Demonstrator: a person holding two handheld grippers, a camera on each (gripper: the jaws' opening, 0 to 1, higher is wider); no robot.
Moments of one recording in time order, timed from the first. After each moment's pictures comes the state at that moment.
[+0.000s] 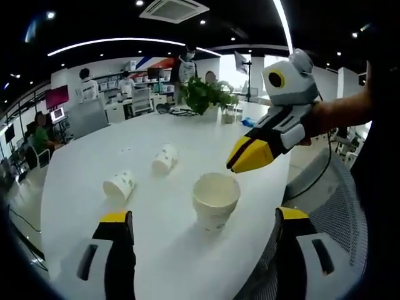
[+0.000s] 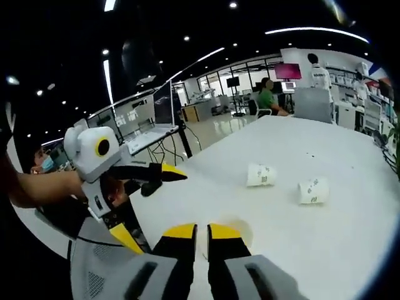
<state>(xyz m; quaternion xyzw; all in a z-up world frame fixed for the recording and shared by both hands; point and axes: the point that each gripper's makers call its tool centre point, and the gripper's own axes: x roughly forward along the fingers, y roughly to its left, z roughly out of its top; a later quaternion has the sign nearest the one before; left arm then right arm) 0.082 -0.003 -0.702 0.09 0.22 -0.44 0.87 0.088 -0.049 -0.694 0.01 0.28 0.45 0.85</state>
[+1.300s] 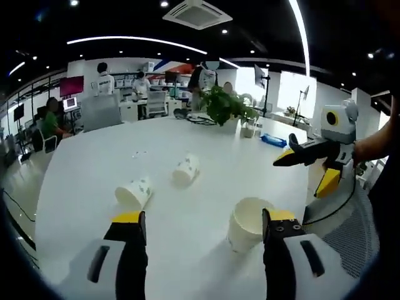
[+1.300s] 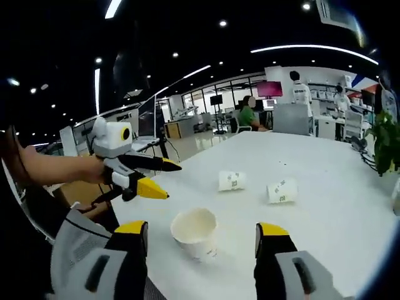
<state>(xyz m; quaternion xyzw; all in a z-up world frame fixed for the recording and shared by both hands) 0.160 0.012 -0.708 0.03 0.21 -0.40 0.89 0.086 -0.108 -0.704 0.00 0.22 0.38 0.90</state>
